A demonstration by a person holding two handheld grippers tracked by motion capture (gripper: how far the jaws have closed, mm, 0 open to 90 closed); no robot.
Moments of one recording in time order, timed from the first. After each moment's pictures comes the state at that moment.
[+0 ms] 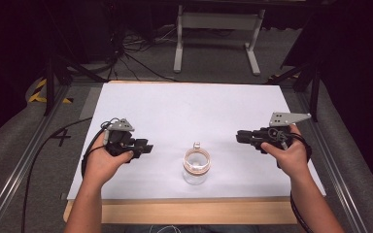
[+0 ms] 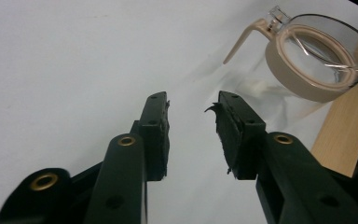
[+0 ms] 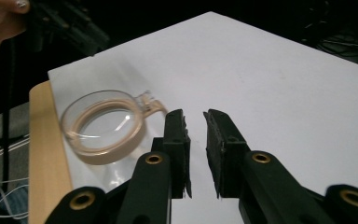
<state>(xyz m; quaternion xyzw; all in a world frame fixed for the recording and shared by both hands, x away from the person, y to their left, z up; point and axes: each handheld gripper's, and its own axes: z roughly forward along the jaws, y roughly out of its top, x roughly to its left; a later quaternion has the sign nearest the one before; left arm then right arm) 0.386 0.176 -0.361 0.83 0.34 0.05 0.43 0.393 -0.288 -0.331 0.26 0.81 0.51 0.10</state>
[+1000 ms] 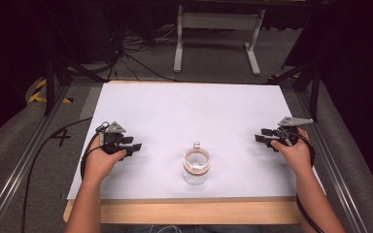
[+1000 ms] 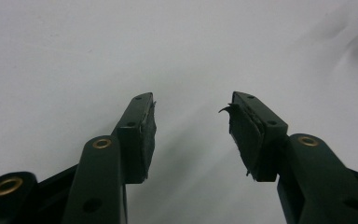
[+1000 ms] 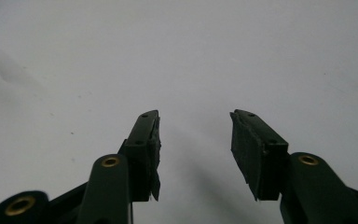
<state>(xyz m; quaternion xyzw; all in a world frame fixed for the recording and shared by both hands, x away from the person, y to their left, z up) 0.426 0.207 -0.434 0.83 0.39 0.11 0.39 0.448 -0.371 -0.423 0.39 0.80 0.41 0.17</state>
